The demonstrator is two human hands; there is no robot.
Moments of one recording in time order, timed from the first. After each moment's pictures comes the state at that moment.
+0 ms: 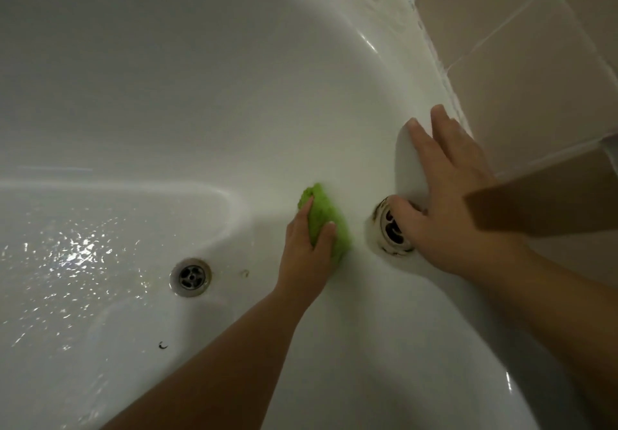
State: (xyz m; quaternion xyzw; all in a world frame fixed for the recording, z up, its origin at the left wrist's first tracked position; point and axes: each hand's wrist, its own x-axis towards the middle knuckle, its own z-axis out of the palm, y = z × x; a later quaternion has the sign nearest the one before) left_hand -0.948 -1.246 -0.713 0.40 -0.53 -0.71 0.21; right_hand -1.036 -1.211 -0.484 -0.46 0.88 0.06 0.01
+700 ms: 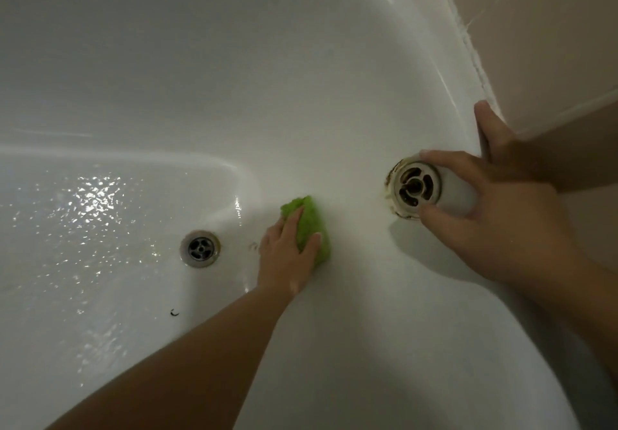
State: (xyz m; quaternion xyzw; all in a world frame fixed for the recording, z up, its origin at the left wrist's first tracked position) left_hand -0.904 -1.226 -0.767 0.44 -0.64 -0.62 0.09; right_hand -1.023 -1.162 -0.483 -0.46 0.89 0.03 0.03
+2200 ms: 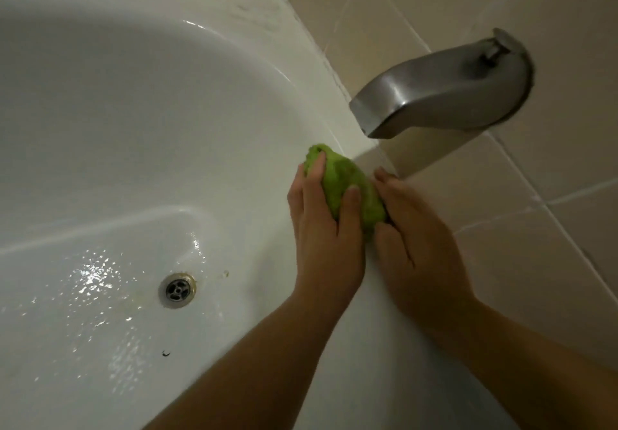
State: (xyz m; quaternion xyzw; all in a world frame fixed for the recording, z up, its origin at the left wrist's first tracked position) left_hand -0.938 -1.191 -0.533 0.30 -0.60 -0.68 0.29; right_hand -0.991 -1.097 -0.483 -0.36 0.90 -0.24 0.04
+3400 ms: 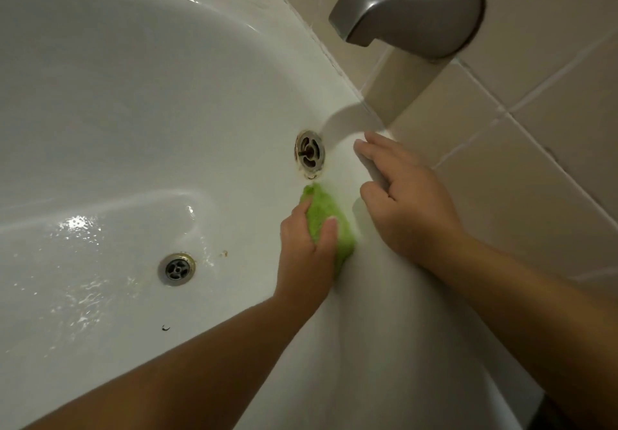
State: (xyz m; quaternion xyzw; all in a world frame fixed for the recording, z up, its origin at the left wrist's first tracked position) left_hand -0.884 -1.148 -0.608 0.31 -0.60 -0.72 0.18; right_hand -0.977 -1.082 -0.480 -0.36 0.91 -0.17 0.04
